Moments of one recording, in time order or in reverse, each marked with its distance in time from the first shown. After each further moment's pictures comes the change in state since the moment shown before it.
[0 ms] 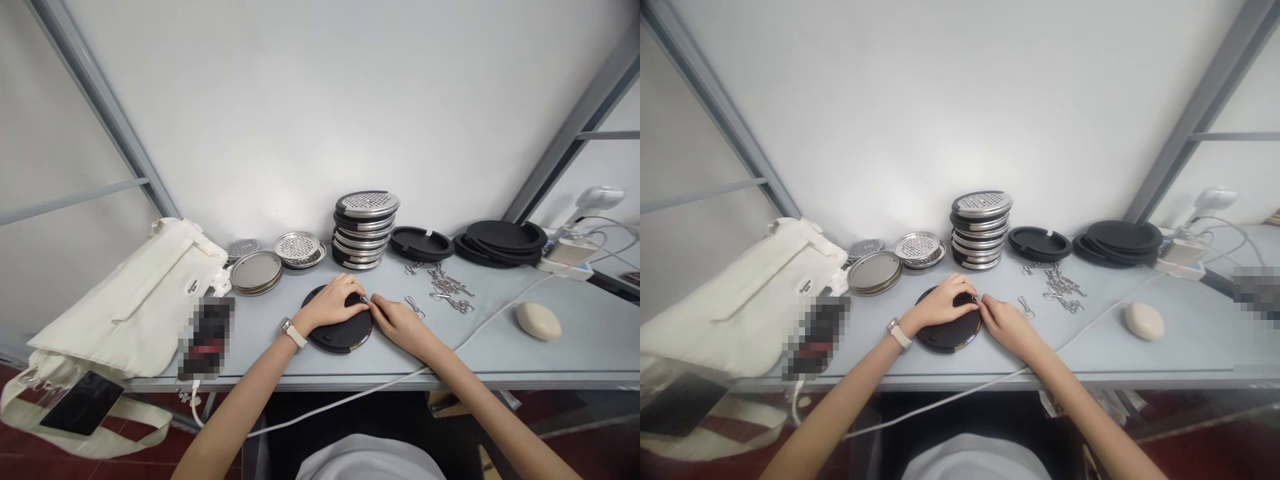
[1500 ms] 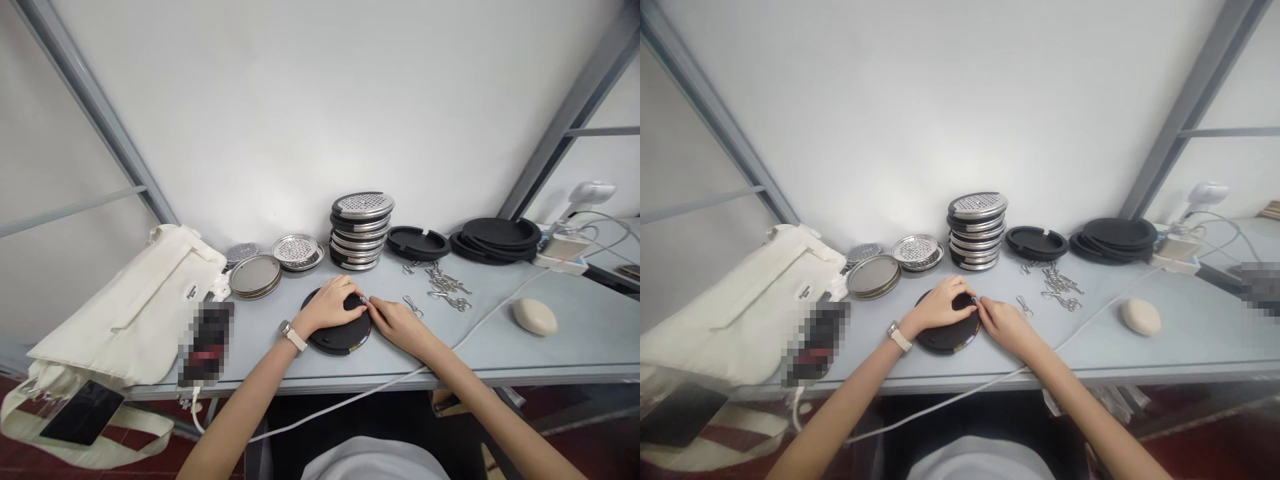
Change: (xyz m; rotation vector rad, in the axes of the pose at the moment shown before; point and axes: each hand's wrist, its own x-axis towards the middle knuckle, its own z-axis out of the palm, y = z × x) left_hand -0.001 0.004 0.001 0.154 0.015 -0.037; right_hand -0.001 0.001 0.002 -0.126 0.027 -0.022
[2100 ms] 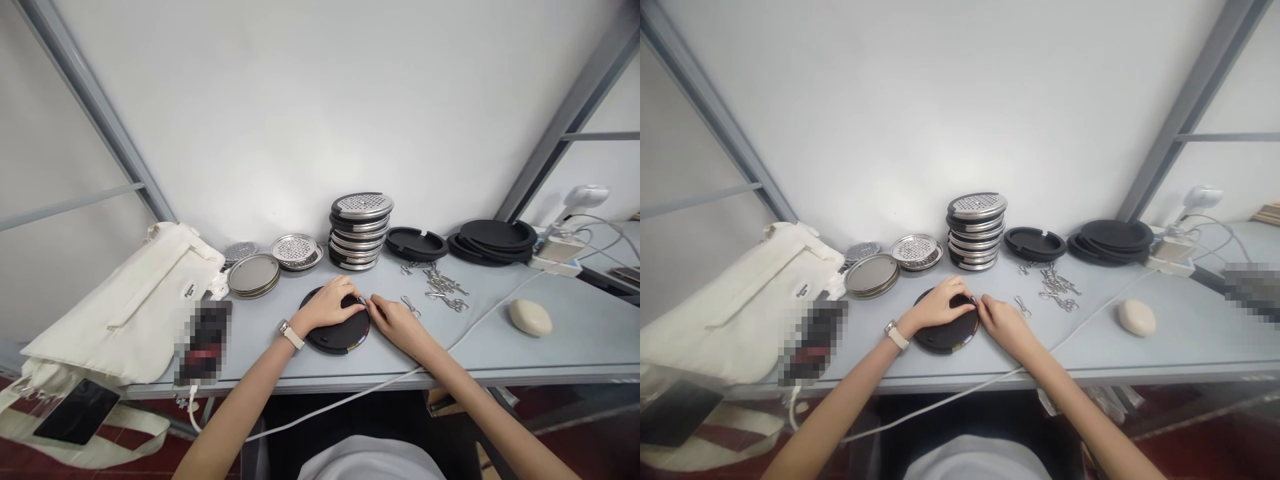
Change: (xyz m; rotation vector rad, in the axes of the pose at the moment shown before) left_hand 0.001 -0.006 0.002 -0.124 -0.035 0.016; right_hand 0.001 0.000 0.002 0.005 0.046 0.108
